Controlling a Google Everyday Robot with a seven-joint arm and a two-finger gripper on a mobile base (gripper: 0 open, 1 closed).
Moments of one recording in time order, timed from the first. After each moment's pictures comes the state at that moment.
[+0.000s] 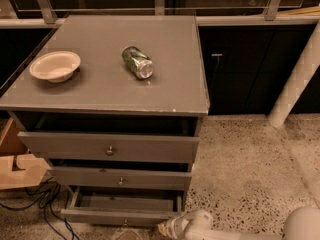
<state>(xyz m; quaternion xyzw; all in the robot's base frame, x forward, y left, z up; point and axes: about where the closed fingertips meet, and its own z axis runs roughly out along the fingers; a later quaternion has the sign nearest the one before) 0.445 -0.025 0.156 -0.17 0.94 0.24 0.19</state>
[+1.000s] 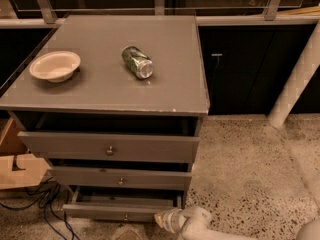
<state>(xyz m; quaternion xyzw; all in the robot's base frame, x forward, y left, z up) 0.478 -0.012 0.192 -0.19 0.92 0.23 0.26</state>
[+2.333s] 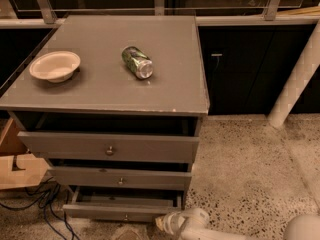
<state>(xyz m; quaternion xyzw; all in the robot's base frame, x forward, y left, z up) 0.472 -0.017 0.156 -0.16 0.94 0.23 0.22</state>
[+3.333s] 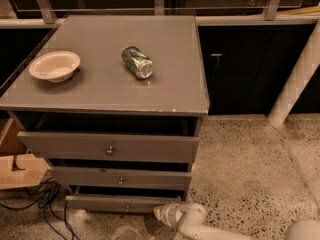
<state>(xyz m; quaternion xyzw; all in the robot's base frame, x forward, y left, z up) 0.512 -0.005 0.174 -0.17 0.92 0.23 0.28</state>
